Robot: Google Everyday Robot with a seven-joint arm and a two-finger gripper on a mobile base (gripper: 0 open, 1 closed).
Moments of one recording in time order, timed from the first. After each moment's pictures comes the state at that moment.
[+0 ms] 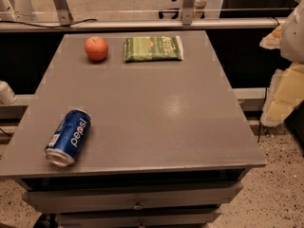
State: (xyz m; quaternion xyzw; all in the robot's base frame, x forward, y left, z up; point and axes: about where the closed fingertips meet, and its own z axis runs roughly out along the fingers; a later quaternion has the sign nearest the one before) arm 0.438 -0.217 0.976 -0.60 0.78 -0.03 0.16
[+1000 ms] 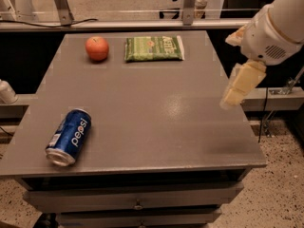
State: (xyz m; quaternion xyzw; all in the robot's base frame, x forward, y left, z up) arm 0.507 -0.171 0.946 -0.61 0.75 0.02 0.24
